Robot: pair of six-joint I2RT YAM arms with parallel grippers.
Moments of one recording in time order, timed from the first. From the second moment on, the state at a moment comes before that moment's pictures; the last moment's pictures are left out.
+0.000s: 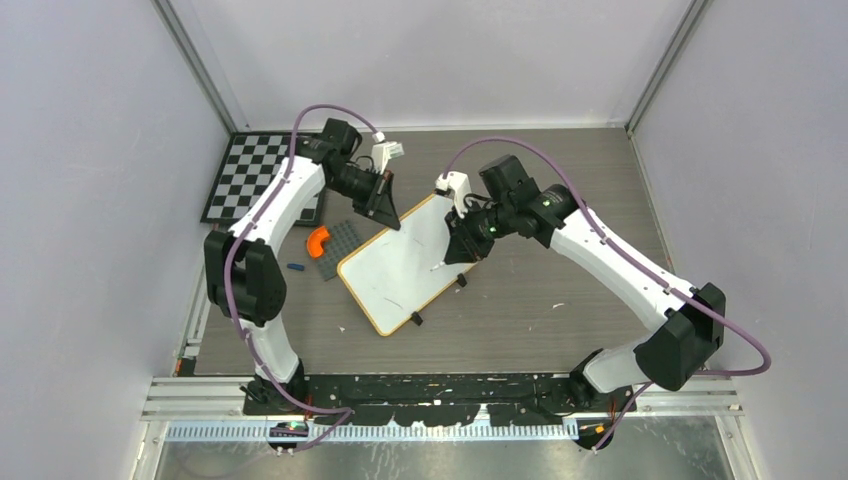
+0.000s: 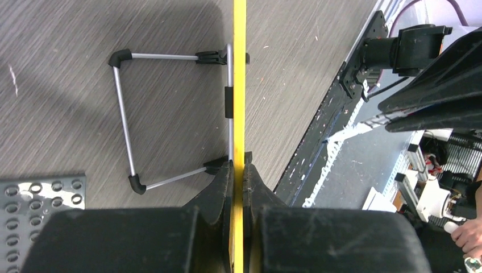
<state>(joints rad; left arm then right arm) -0.30 1.79 1.66 -1.07 0.82 0.20 0.63 1.42 1.35 -0.79 -0.54 -0.14</state>
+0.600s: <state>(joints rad) -0.25 1.76 1.71 -1.17 0.81 0.26 0.75 1.44 1.40 -0.68 -0.39 -0.09</state>
